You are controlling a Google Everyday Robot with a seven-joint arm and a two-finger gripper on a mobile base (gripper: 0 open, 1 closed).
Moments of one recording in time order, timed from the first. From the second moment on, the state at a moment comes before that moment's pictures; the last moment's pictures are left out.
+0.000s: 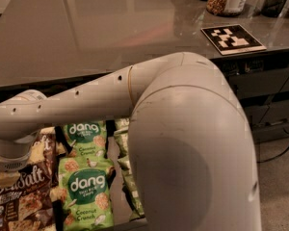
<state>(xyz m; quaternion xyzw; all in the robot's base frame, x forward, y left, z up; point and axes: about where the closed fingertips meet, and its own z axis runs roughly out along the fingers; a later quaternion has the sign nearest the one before) 0.399 0.394 0.655 -0.83 0.49 0.20 0.18</state>
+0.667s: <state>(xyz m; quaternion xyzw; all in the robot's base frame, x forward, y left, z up) 0.399 0.394 0.656 -0.83 0.49 0.20 0.18</state>
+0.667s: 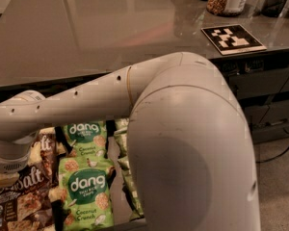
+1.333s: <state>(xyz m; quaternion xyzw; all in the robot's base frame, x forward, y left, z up) 0.402 0.380 0.674 -0.82 0.49 0.22 0.21</state>
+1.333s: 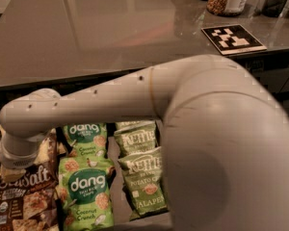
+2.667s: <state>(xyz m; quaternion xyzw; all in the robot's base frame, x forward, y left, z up) 0.430 0.264 0.877 -0.80 0.45 0.19 0.35</state>
